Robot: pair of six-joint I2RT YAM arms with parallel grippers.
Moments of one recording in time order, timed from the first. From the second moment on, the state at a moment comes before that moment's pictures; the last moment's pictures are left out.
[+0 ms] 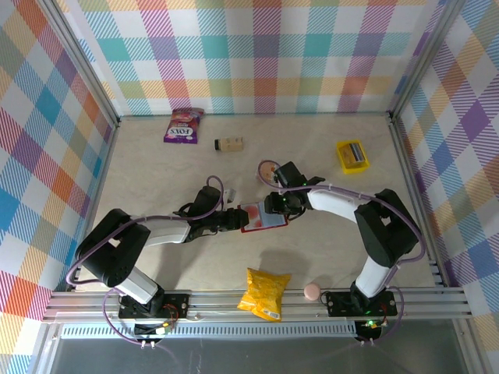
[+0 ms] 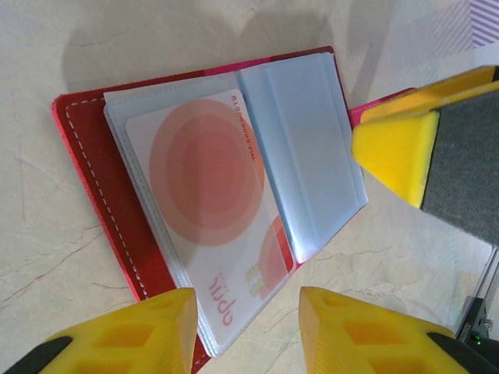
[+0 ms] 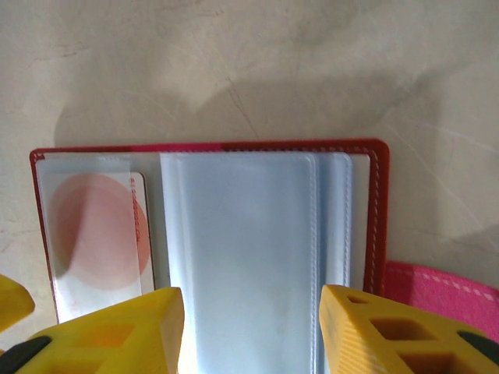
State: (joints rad) left arm -0.59 1.56 0.58 0.24 0.41 -0.71; right arm 0.62 1.72 1.03 -0.42 -0.15 0.50
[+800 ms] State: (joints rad) left arm -0.59 1.59 0.58 0.23 0.41 -0.71; right arm 0.62 1.79 1.07 -0.44 -0.17 0.49
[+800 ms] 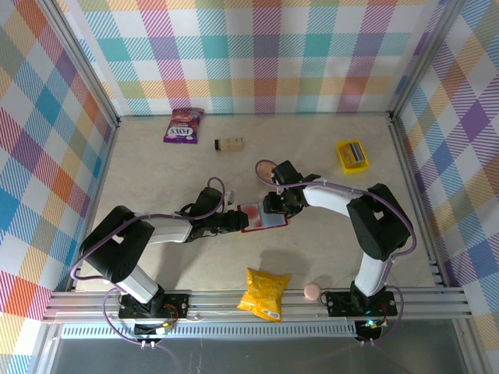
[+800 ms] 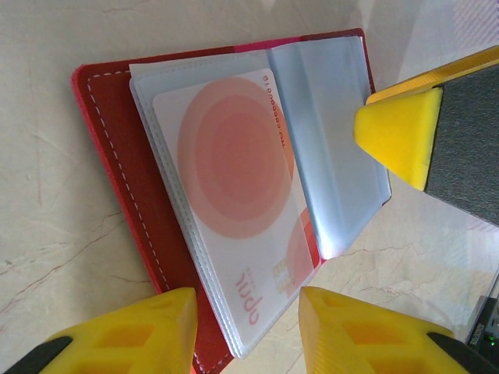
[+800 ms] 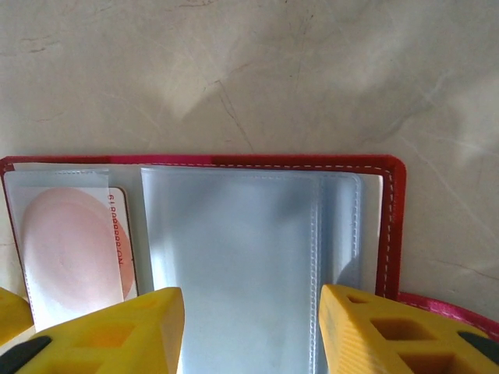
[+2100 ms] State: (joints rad) left arm -0.59 1.60 0.58 0.23 0.41 -0.71; right arm 0.68 1.76 1.09 -0.49 -0.07 0.49
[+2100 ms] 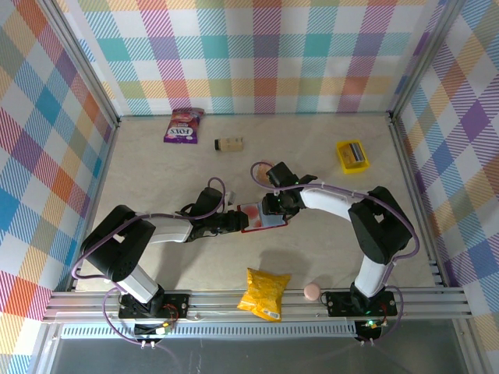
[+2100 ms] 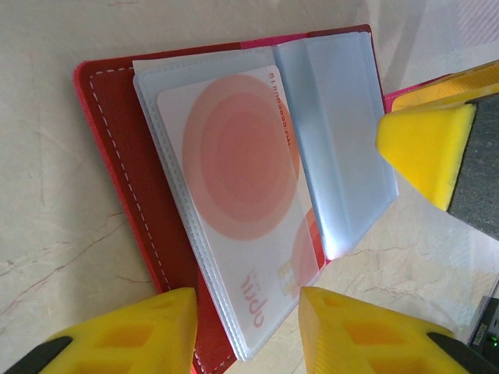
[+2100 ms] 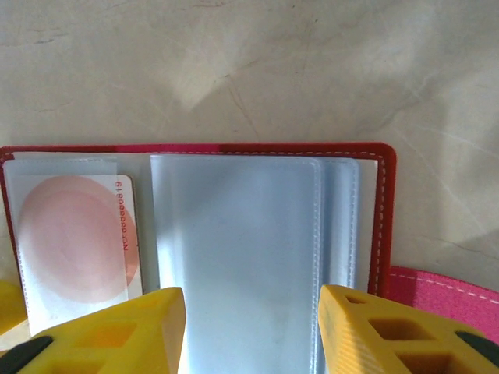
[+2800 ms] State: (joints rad) left arm -0.59 1.60 0.58 0.23 0.41 -0.71; right arm 0.68 1.81 1.12 -0.50 -0.07 0.51
